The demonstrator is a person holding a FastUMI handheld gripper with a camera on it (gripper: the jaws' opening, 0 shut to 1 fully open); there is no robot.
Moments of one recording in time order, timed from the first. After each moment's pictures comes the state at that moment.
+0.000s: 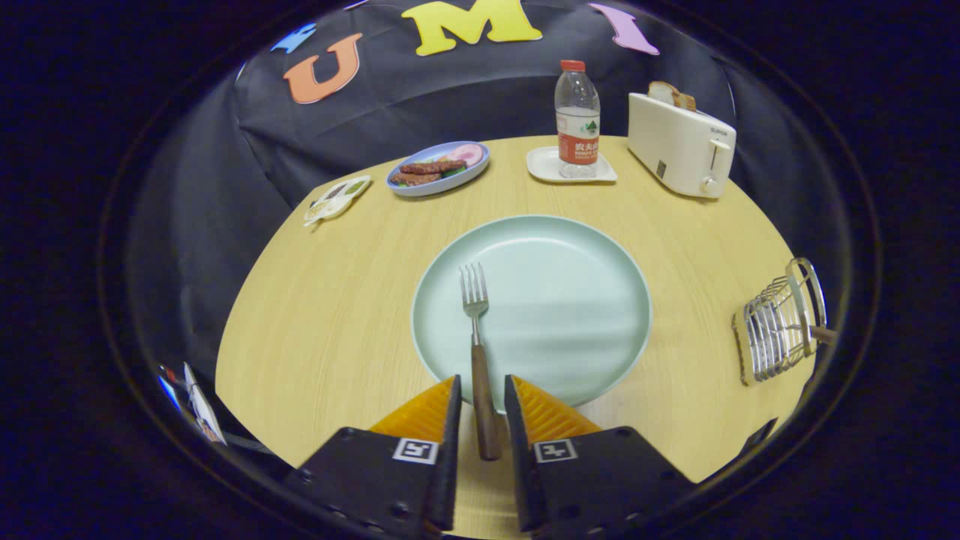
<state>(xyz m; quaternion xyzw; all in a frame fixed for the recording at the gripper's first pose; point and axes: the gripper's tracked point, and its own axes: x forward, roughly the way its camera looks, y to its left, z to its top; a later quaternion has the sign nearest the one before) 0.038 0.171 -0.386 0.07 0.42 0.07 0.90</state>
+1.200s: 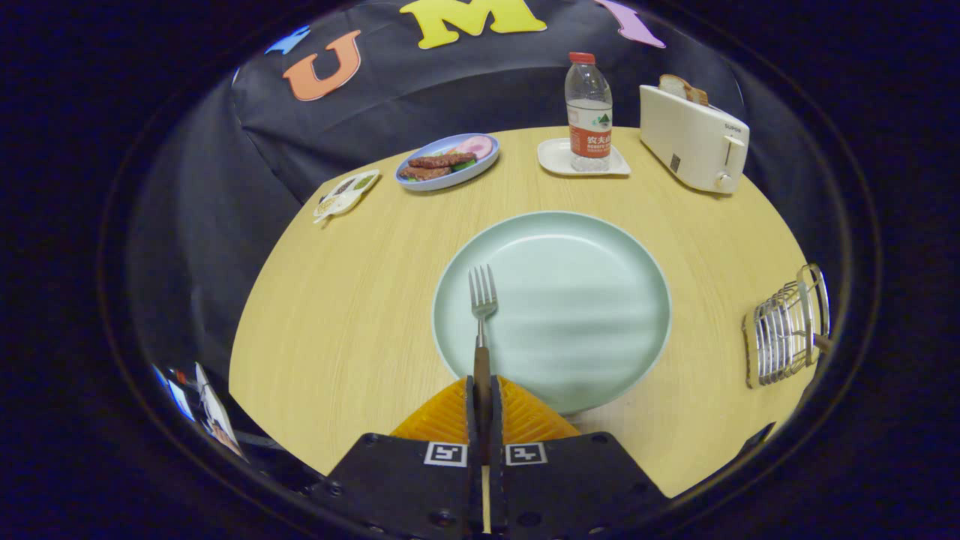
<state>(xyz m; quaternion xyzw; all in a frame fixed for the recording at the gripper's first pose) 0.031 0.172 -0.369 0.07 0.44 0.09 0.89</state>
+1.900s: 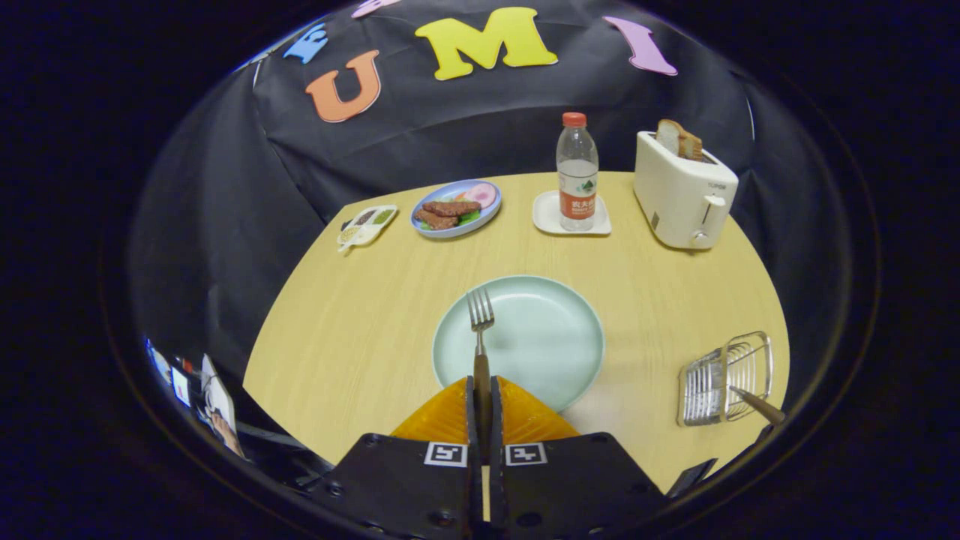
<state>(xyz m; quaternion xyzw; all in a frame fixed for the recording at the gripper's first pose) 0.024 0.116 -0.289 0.05 0.40 0.12 0.91</state>
